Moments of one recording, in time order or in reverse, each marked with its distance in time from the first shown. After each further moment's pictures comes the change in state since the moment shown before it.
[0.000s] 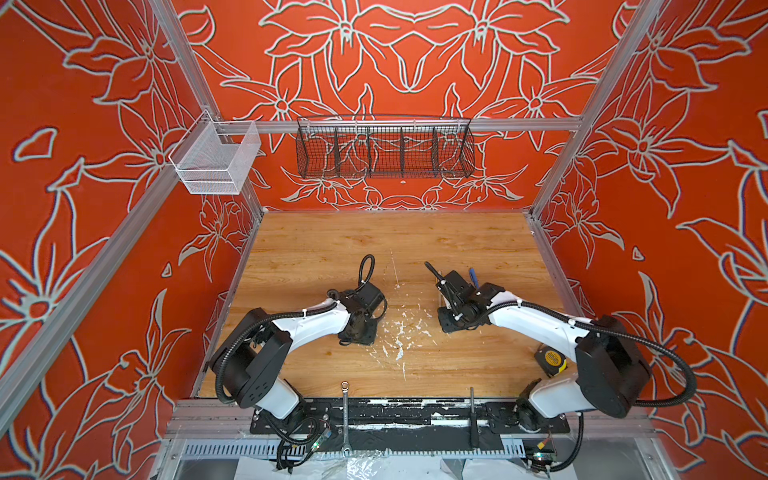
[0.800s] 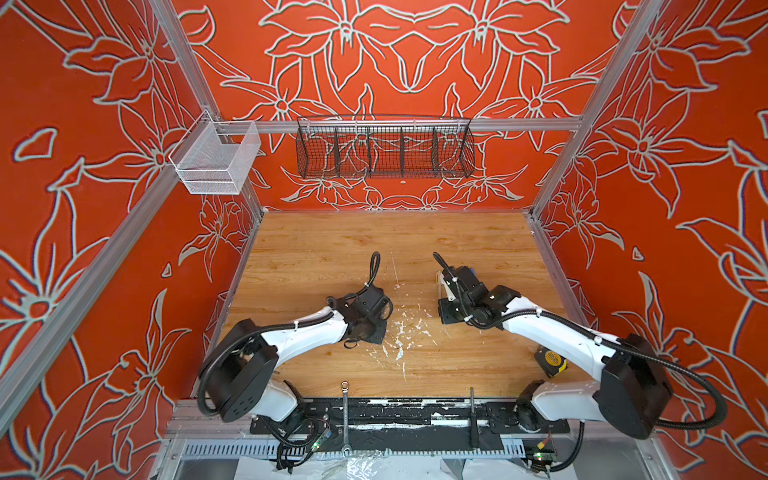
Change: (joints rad) left arm -0.077 -0.148 -0.058 0.200 0.004 0.066; right arm -0.006 -0.144 -0.017 0.127 -0.041 0.007
